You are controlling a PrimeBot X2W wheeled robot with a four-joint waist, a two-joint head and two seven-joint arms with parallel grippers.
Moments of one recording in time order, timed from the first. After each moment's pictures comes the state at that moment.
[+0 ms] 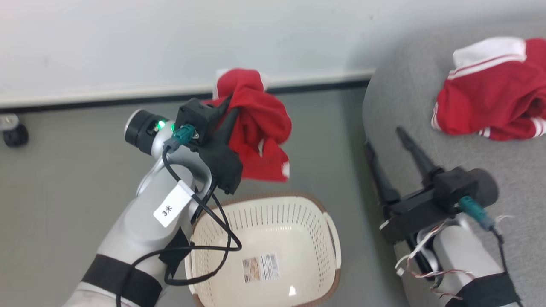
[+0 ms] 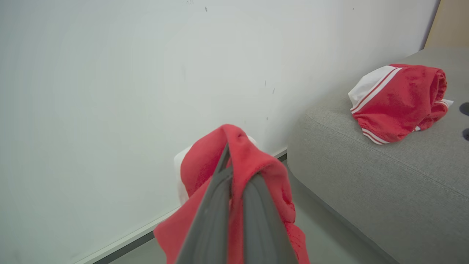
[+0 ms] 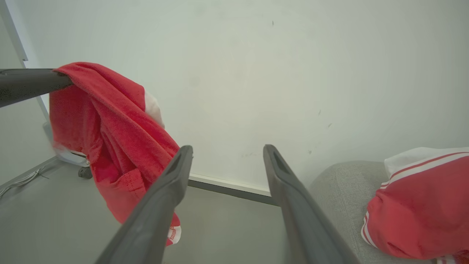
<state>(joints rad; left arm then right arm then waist) -0.87 0.04 -0.53 0.83 -0.32 -0.12 -0.25 -0.46 -0.16 0.34 0.33 0.19 0.06 -0.26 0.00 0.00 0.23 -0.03</state>
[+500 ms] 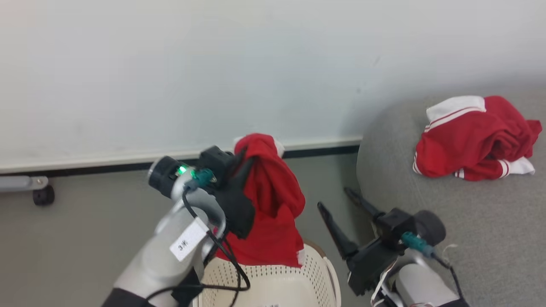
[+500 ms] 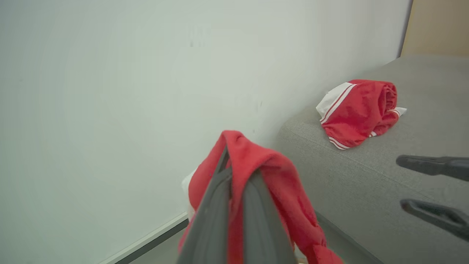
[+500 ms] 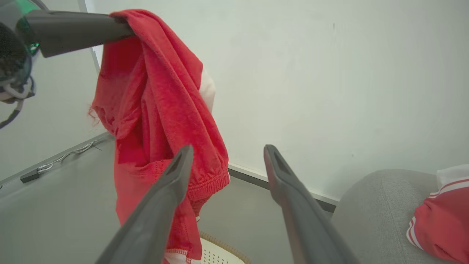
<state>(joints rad) -0.76 0.04 -0.62 0.85 -0.39 -0.12 -0.25 -0.44 -0.10 0.51 0.53 0.19 0.12 -0.26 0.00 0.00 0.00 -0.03</state>
